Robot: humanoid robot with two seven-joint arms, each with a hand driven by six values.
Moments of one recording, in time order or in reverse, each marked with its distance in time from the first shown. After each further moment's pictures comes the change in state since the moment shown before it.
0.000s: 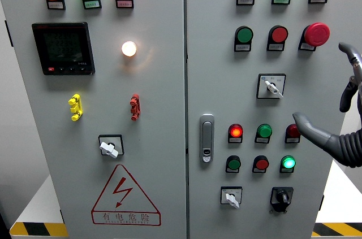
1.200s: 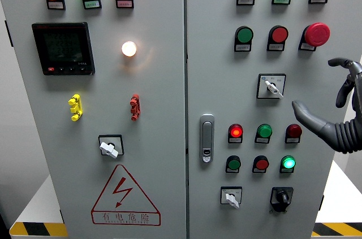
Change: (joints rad) left arm 0.000 0.000 0.000 0.000 -0.001 0.000 0.000; right arm 0.094 0.000 -0.018 -0.116 0.076 0.021 -0.166
